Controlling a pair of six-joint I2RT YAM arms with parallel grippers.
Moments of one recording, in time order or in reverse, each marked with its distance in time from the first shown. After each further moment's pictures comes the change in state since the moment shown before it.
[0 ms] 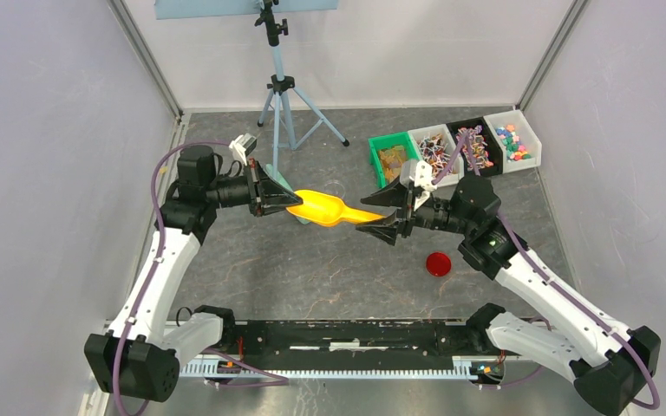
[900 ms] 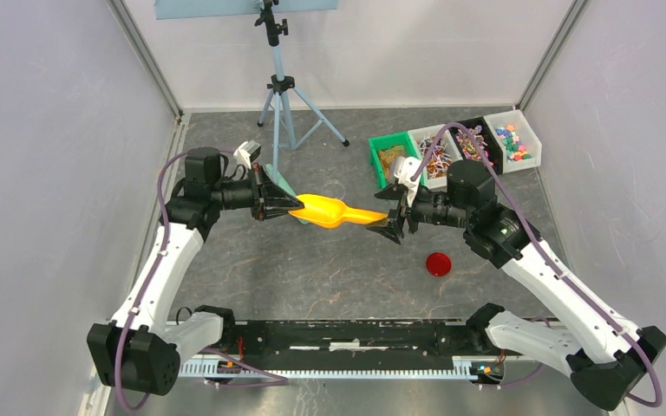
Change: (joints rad) left arm 0.000 0.034 -0.024 -0.057 0.004 -0.015; right arm 0.002 0.049 0.209 -0.478 0.139 -0.259
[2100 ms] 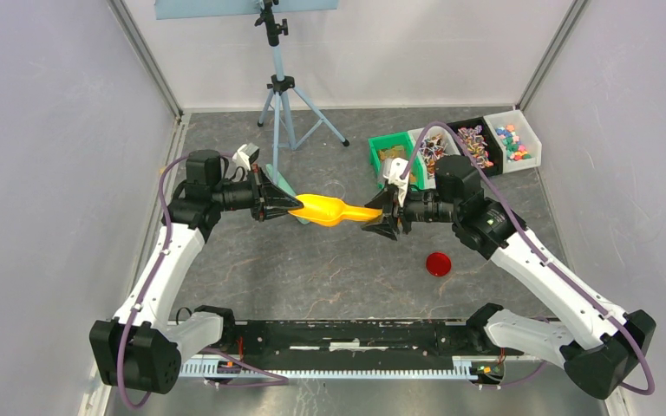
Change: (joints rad) left arm 0.009 0.009 -0.038 0.034 -0.019 -0.039; right arm -0.002 0.077 0.002 0.006 -0.108 -0.019
